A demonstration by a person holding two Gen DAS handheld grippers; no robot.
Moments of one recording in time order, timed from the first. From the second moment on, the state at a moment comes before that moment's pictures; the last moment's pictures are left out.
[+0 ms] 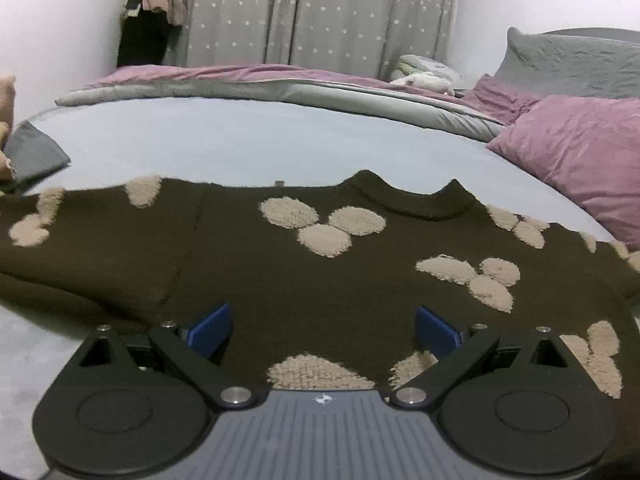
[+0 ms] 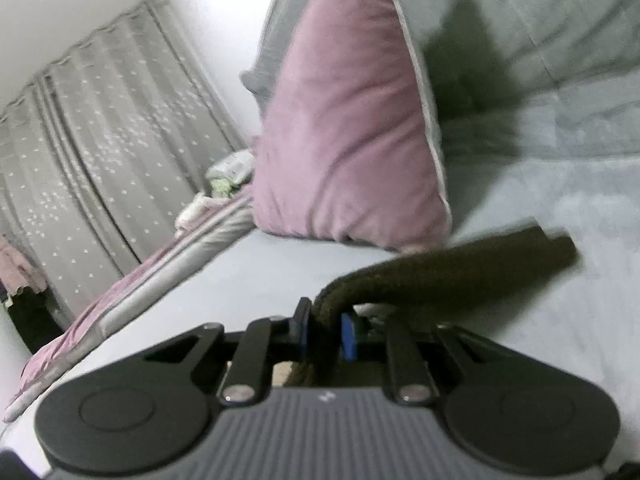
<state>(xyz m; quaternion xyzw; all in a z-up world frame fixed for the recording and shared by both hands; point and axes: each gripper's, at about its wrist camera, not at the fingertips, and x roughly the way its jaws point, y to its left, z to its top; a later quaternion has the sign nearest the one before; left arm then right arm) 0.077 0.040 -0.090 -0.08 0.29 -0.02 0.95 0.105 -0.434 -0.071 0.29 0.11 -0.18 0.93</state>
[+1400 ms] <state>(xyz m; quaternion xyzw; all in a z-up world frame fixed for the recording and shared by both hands) 0.061 0.079 -0.068 -0.12 0.28 0.00 0.95 0.131 -0.157 -0.074 0.01 0.32 0.11 0.94</state>
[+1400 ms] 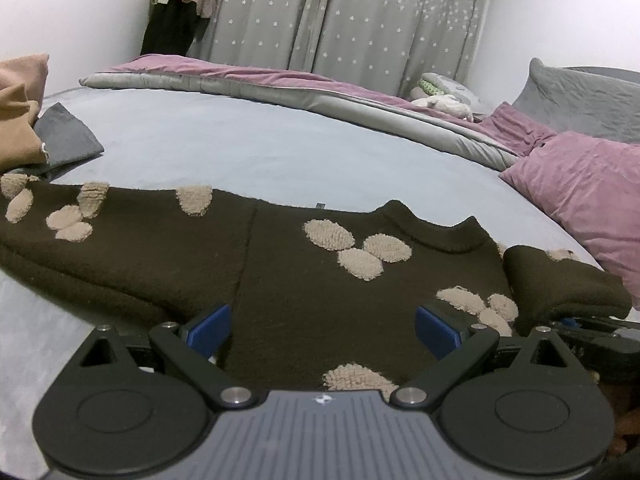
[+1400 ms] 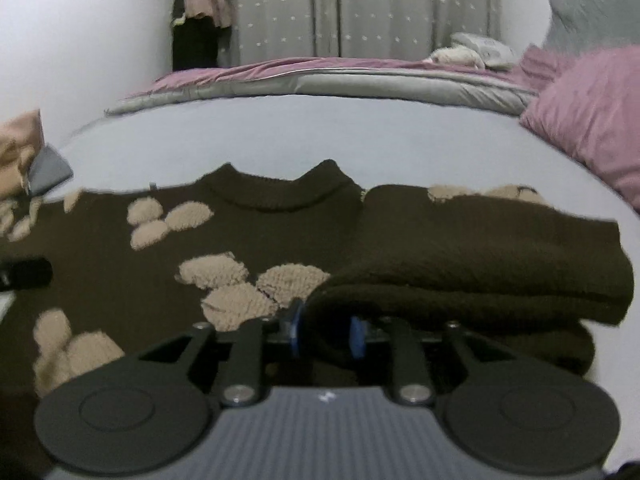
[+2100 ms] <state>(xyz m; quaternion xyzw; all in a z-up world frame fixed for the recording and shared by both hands) 0.064 0.088 -0.069 -0.14 0.29 0.00 0.95 0.142 -0.236 -0.047 0.17 0.25 -0.02 0.95</state>
